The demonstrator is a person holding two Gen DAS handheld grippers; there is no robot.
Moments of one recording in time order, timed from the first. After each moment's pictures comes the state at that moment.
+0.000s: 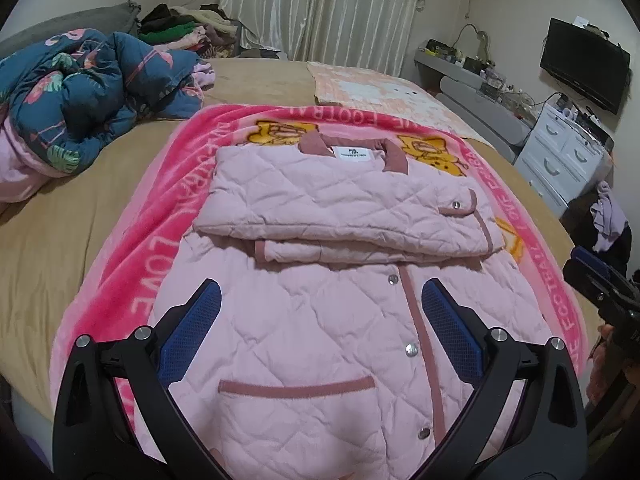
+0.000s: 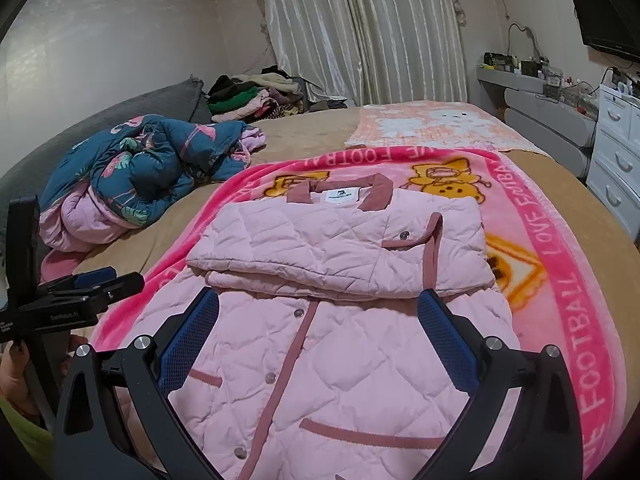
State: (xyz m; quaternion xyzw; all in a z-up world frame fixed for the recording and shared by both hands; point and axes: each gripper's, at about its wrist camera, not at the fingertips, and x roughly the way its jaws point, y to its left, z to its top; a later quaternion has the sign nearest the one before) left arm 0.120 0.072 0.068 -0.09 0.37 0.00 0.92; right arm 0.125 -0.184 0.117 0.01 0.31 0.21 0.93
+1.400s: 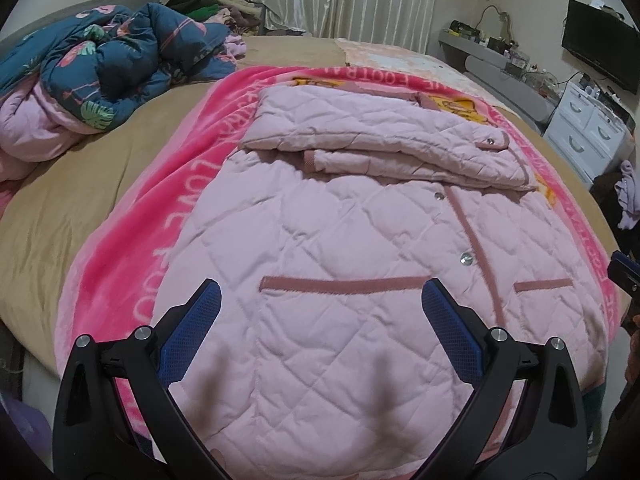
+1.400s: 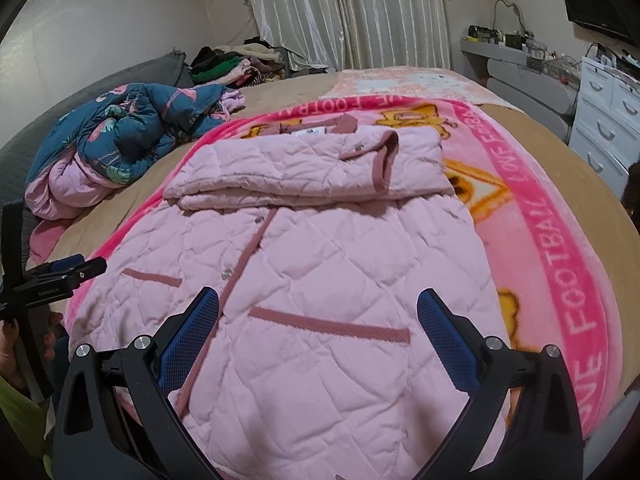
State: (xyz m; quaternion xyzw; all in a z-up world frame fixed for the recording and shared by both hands) left arm 0.054 0.086 0.003 -0.07 0.40 0.05 0.91; right arm 0.068 -0.240 0.053 0.00 0.37 0.18 0.91
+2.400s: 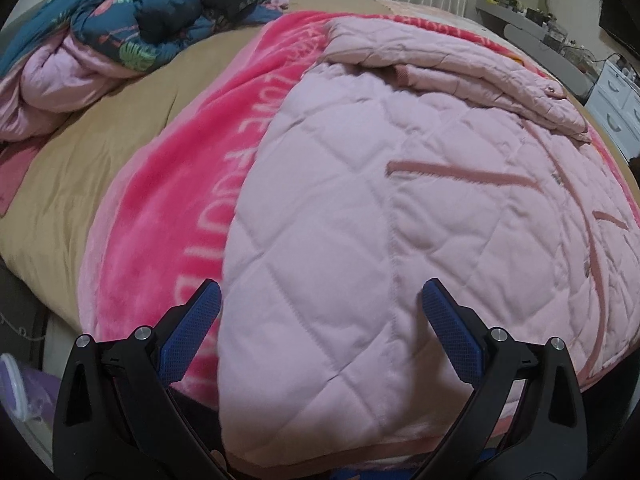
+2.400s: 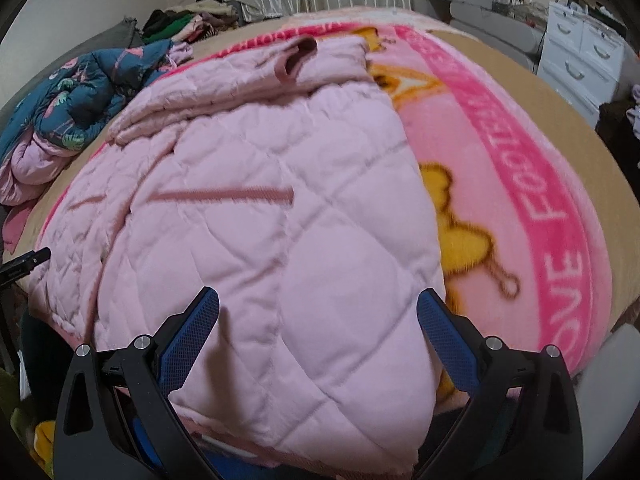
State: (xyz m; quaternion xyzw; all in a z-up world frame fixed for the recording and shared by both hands) left arm 0.011 0.149 -0.058 -0.07 0.47 0.10 0.87; right arm 0.044 -0.315 -0.018 -0.01 0.47 0.12 0.87
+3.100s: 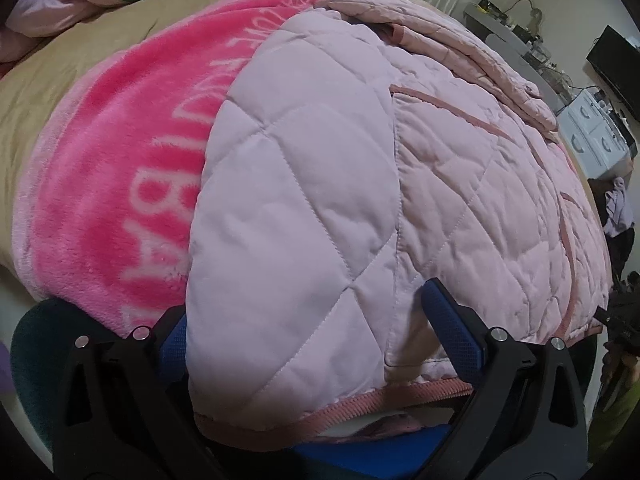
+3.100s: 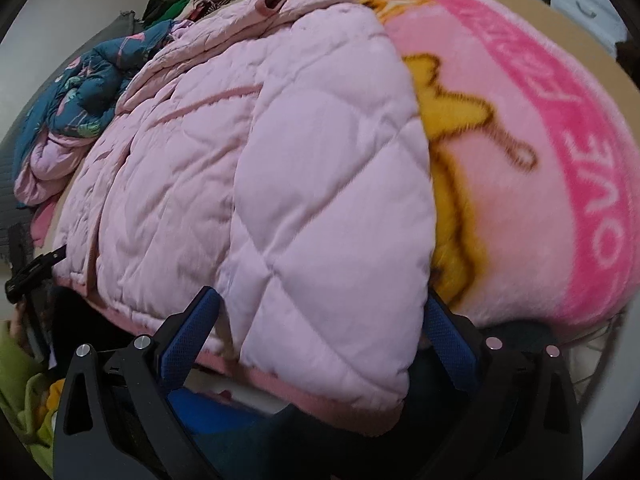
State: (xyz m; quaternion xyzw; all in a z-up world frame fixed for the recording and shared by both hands) left arm -0.022 0.164 -0.095 -0.18 0.50 0.01 0.85; right arm 0.014 -0.349 -0.060 0.07 0.53 0.17 0.83
